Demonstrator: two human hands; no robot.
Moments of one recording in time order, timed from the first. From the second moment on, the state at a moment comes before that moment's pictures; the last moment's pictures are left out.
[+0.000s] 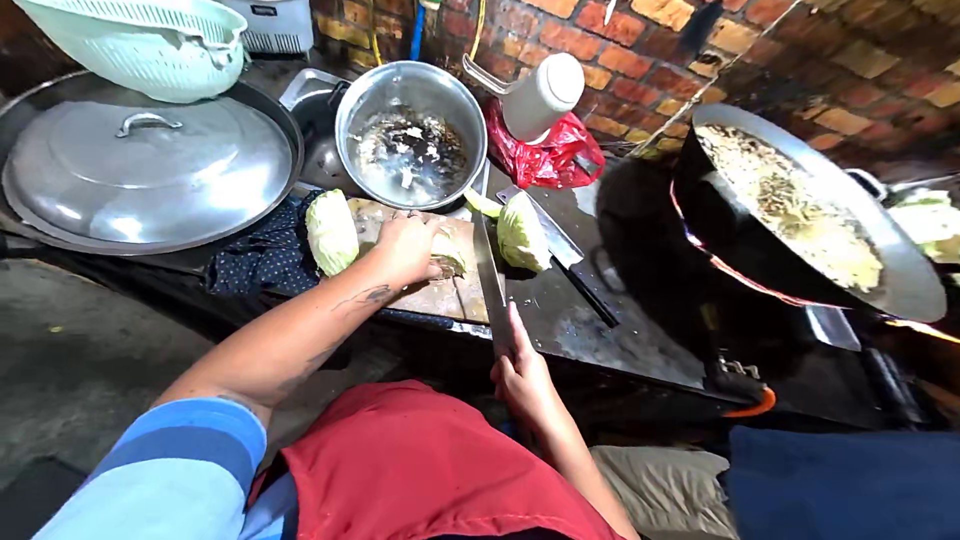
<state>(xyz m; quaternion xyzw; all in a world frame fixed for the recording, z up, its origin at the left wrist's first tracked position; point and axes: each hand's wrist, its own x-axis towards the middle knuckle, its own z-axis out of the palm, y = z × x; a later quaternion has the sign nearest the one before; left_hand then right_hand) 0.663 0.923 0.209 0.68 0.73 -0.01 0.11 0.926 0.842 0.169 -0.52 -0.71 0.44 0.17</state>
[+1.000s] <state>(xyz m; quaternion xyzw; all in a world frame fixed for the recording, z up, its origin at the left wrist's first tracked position) 0.652 0.897 0.191 0.69 0.70 0.07 0.18 0.873 0.867 0.154 -0.50 -0.80 0.33 -0.03</state>
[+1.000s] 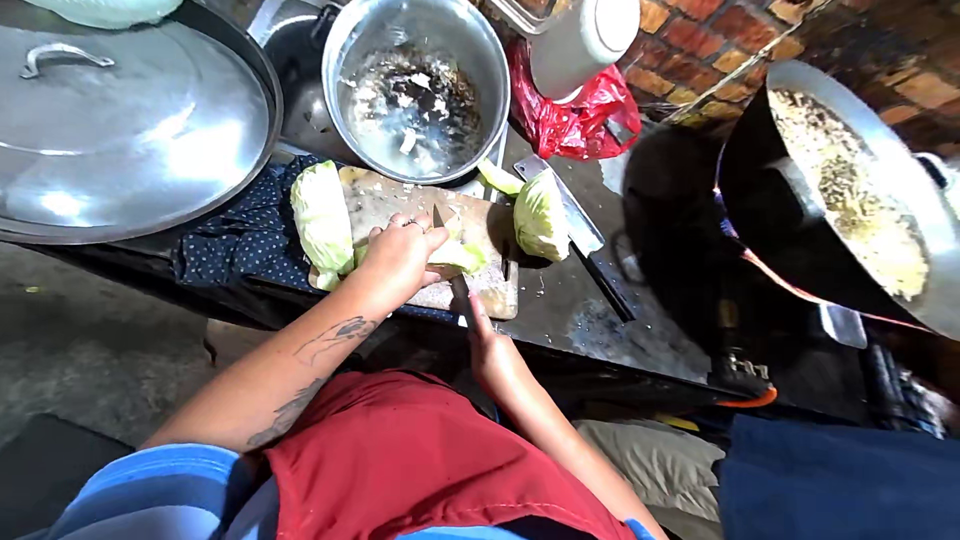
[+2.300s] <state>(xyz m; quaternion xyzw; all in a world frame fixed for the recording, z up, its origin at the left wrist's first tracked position) 0.622 0.874 0.176 0.66 0.67 0.24 0.23 0.894 0.850 0.203 -0.47 -0.85 0.20 0.12</state>
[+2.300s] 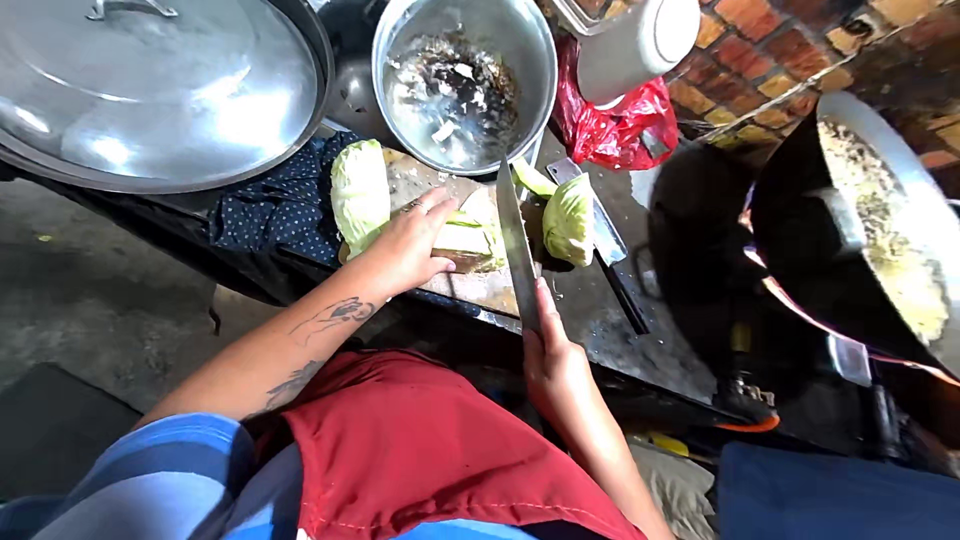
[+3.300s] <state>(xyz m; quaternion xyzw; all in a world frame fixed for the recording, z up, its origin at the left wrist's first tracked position) 0.619 0.861 0.159 0.65 0.66 0.29 0.23 0.874 0.840 0.218 -0.47 -0.86 0.17 0.10</state>
